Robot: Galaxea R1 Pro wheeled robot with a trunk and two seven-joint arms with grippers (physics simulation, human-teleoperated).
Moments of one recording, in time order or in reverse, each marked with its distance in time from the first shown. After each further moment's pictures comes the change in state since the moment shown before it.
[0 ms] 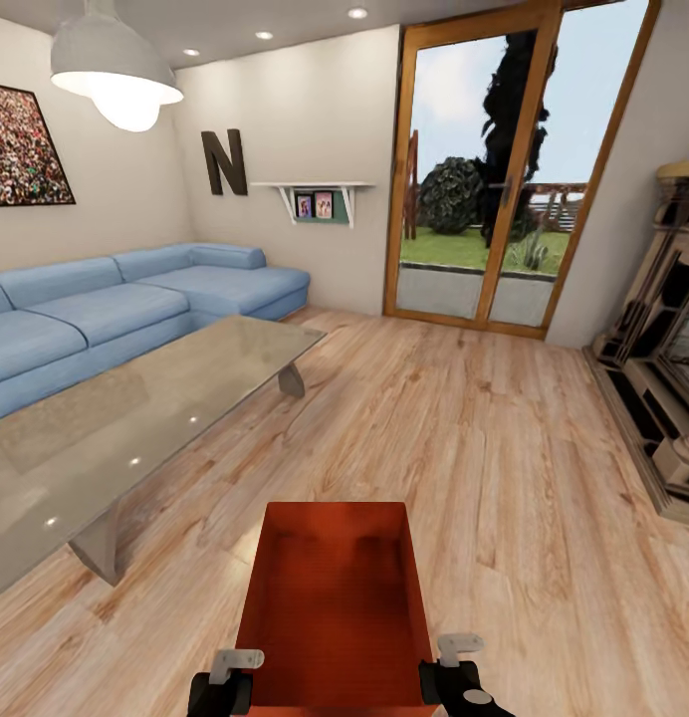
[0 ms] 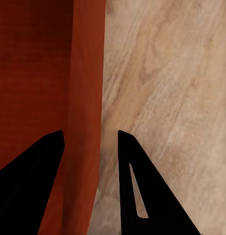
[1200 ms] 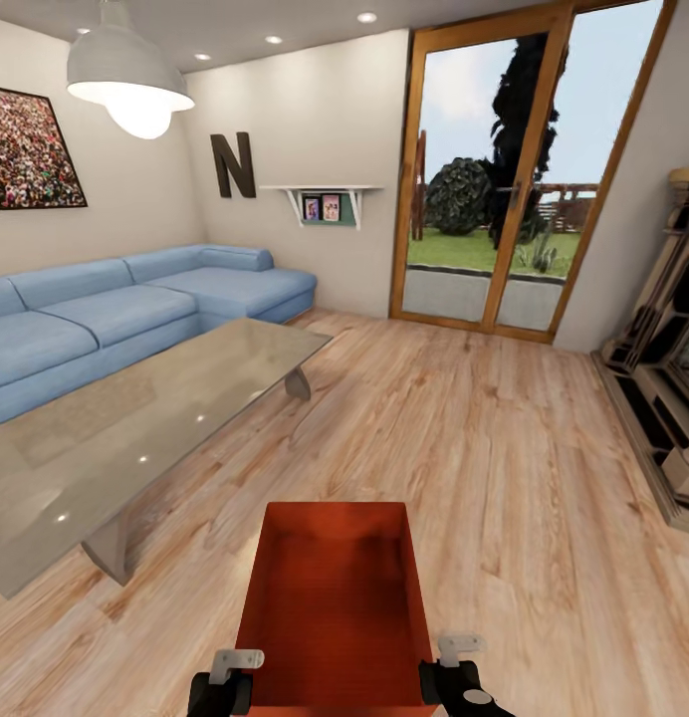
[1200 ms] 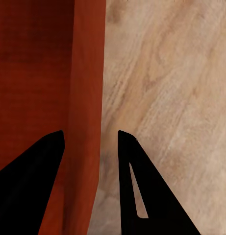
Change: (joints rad) left arm 0.000 0.000 -0.001 0.000 0.001 -0.002 0.000; right arm 0.000 0.000 0.001 0.000 0.000 0.000 0.000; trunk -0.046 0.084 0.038
